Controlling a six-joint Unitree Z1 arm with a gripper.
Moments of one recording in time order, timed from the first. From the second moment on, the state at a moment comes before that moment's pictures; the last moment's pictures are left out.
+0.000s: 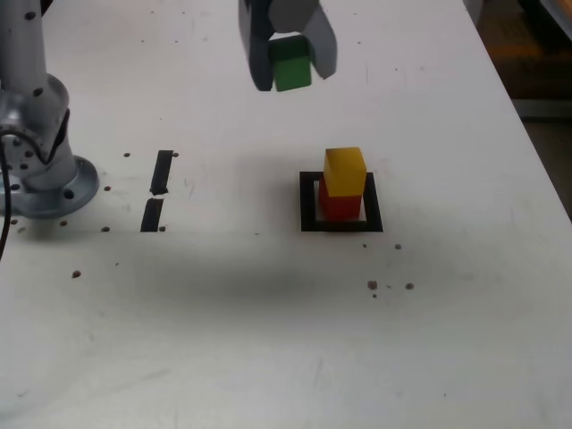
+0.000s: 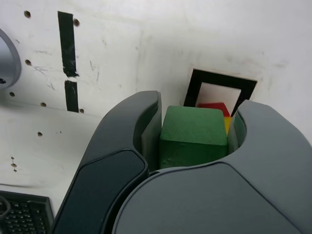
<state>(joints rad) -0.03 1.76 -1.64 1.48 0.03 -0.13</state>
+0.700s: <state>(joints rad) -0.17 1.93 -1.76 1.48 -0.01 -0.17</state>
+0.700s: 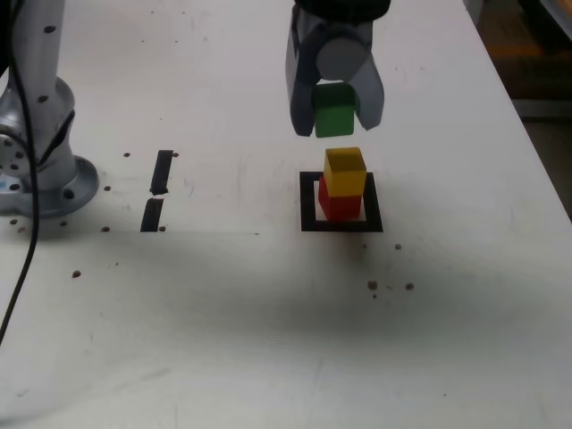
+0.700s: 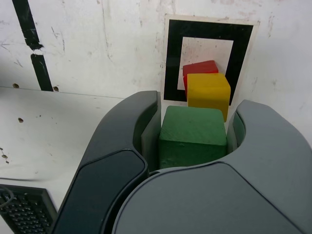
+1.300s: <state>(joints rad) -0.19 1.98 -1.75 1.44 -0.01 -0.18</state>
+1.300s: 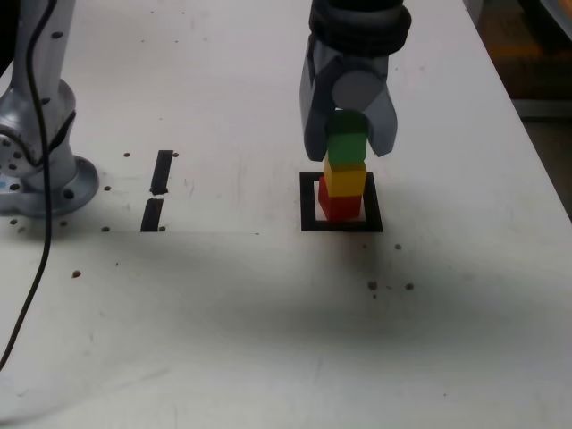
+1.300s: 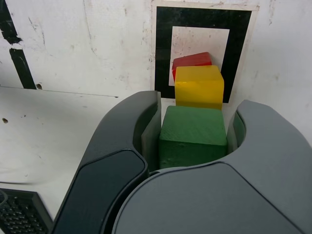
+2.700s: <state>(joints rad) -0.19 1.99 -1.72 1.40 0.03 -0.18</state>
